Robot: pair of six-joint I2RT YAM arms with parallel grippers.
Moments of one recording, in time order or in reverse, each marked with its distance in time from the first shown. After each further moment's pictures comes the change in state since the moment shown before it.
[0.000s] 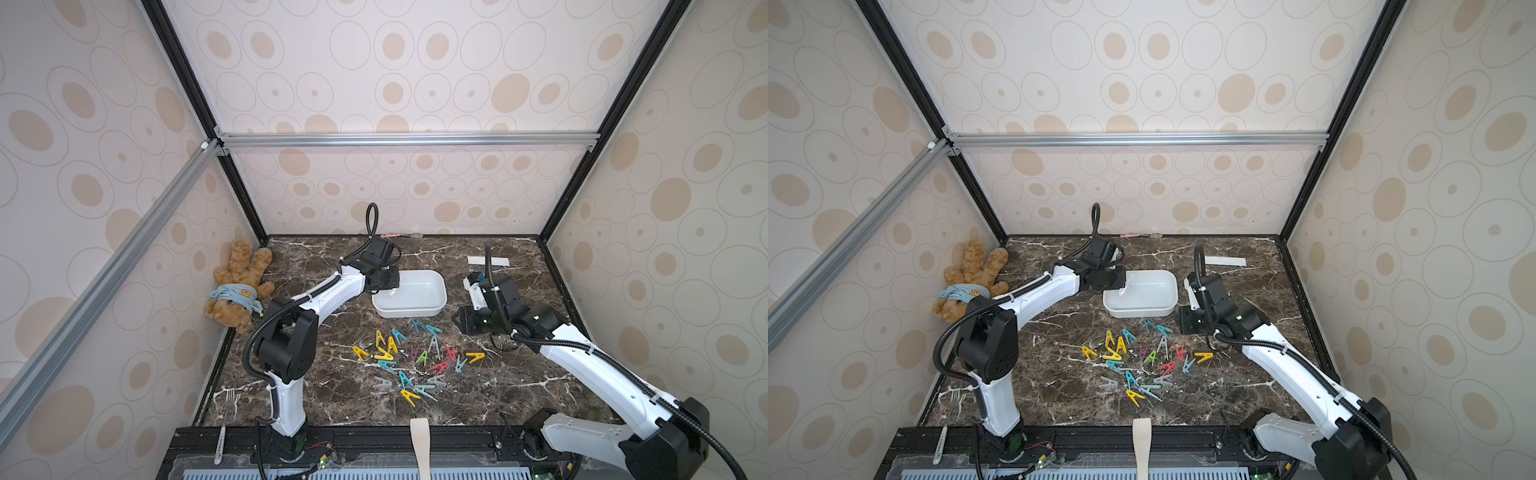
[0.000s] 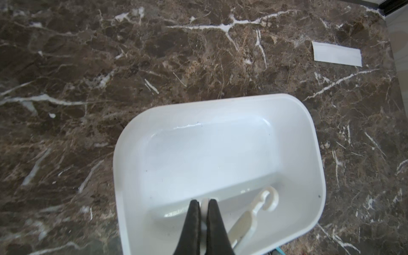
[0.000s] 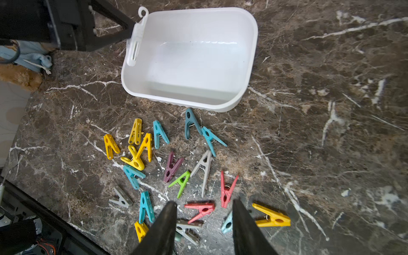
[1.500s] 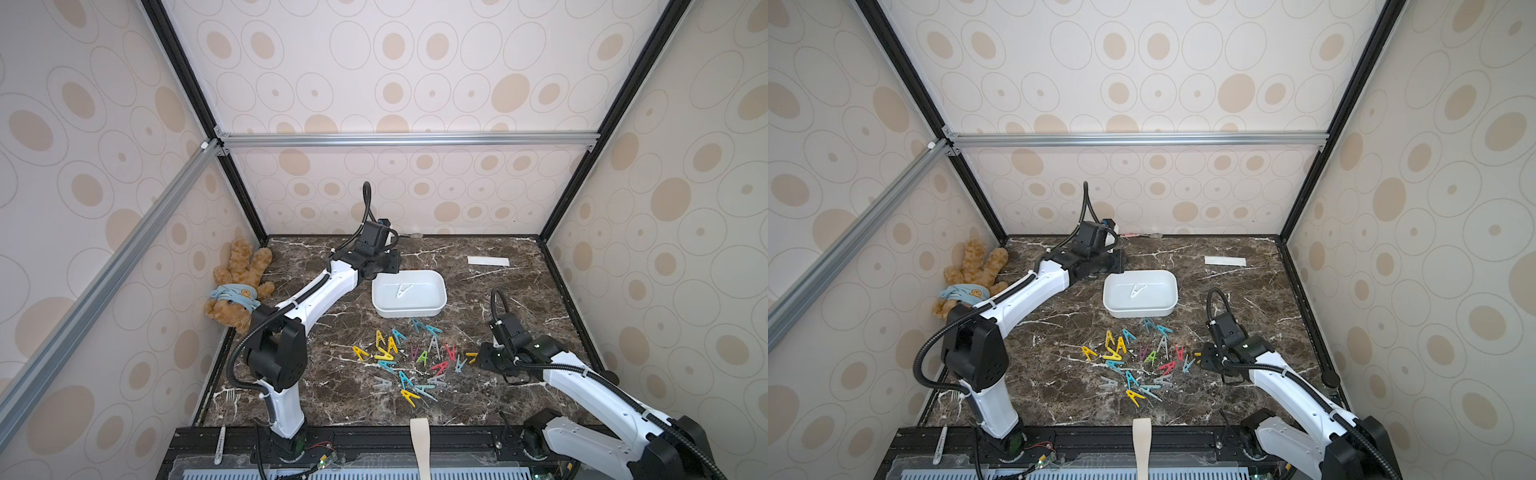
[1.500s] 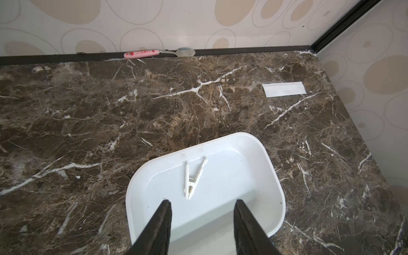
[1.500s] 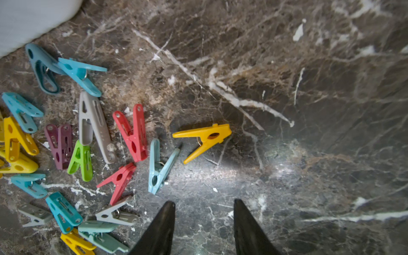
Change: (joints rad) left arm 0.010 -0.170 -0.024 0.066 0.014 0.131; right arm -0.099 -0.090 -0.382 -0.037 0.027 0.312
